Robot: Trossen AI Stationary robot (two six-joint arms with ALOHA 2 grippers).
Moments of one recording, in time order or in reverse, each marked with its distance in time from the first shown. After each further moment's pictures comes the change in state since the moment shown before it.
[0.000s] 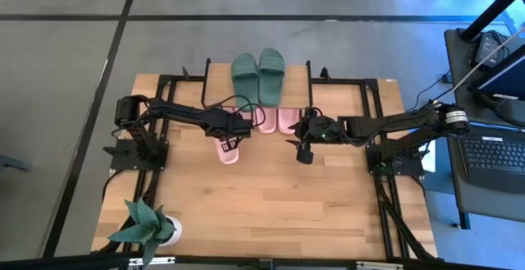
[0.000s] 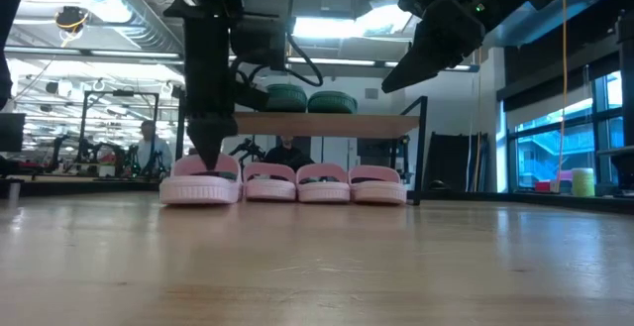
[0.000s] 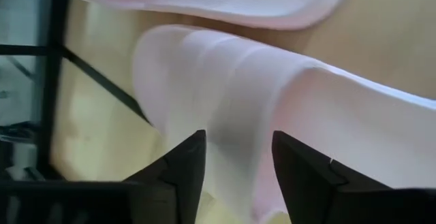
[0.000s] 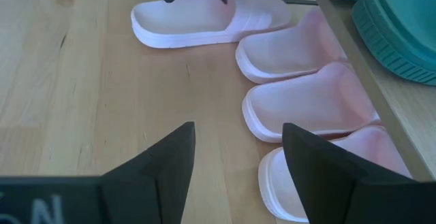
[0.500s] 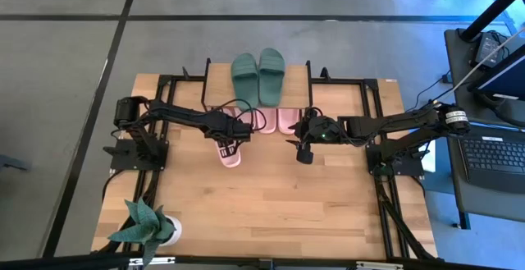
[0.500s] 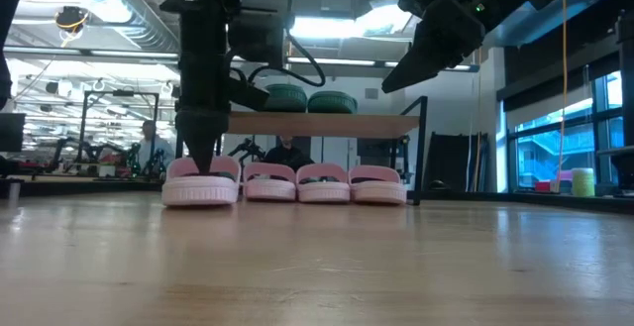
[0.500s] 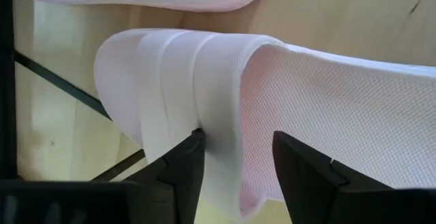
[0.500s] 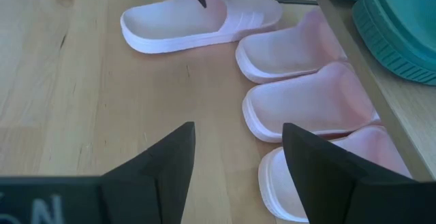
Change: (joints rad) left arm -0.040 -0.002 0.000 -0.015 0.113 0.029; right arm 0.000 0.000 0.000 0.000 0.000 0.001
